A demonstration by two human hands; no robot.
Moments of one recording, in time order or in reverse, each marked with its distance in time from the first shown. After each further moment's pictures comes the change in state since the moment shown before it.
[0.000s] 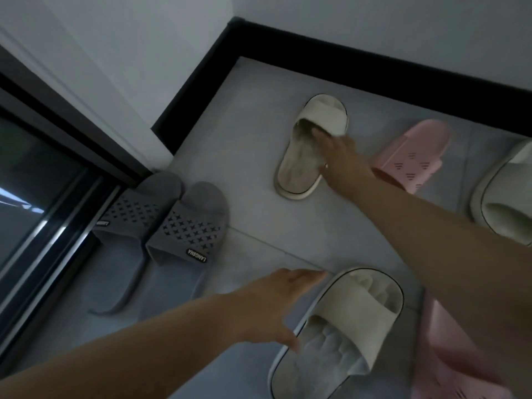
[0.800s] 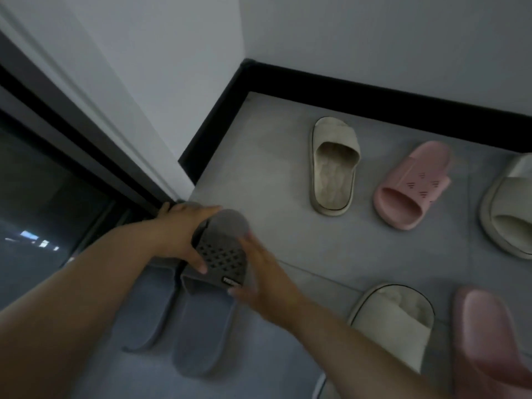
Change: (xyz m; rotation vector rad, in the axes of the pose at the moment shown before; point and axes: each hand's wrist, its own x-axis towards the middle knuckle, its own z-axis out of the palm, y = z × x) left_hand -0.075 -0.151 -0.144 0.380 0.141 -0.474; right_hand -0.116 -0.184 0.065 0.645 -0.254 -0.082
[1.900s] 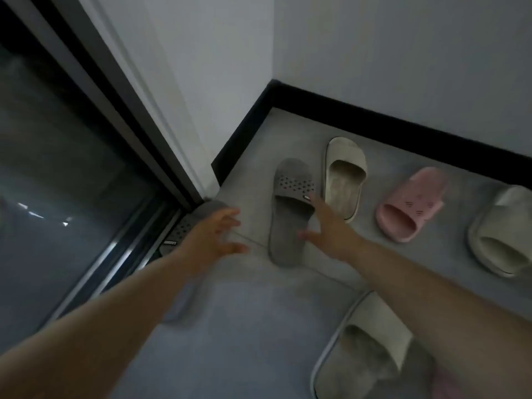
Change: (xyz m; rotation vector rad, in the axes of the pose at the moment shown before) left_hand -0.056 0.029 0.024 -1.019 0.369 0.065; right_hand 0.016 -0.008 -0.114 -0.152 0.067 0.207
